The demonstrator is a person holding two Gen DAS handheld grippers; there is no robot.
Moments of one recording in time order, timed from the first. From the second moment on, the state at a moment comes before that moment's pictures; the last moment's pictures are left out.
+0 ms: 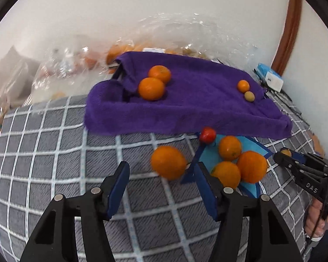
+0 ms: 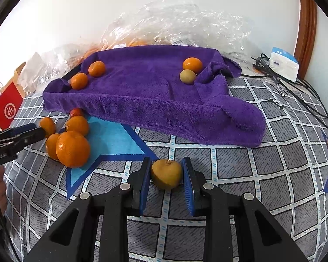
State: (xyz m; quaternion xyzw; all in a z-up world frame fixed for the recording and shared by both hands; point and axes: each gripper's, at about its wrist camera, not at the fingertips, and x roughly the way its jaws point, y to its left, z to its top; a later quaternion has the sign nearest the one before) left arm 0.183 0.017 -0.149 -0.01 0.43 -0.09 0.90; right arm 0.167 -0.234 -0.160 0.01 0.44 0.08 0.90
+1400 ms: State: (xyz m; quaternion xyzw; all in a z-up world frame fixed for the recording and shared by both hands) left arm 0.164 0.057 -0.131 -0.12 0.29 -0.01 0.95; right arm 0.151 -0.269 -0.135 0.07 0.35 0.02 0.93
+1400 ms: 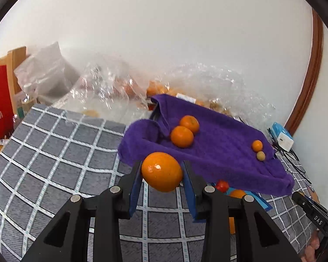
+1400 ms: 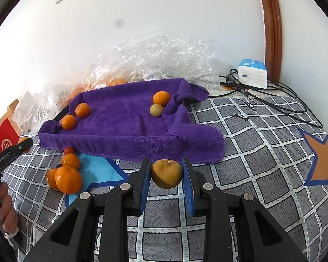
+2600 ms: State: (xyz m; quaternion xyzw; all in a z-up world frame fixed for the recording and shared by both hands) left arm 0.157 0.056 -0.120 -0.12 0.26 0.00 0.96; right arm 0.143 -0.271 -0.125 0.08 0.31 0.02 0.95
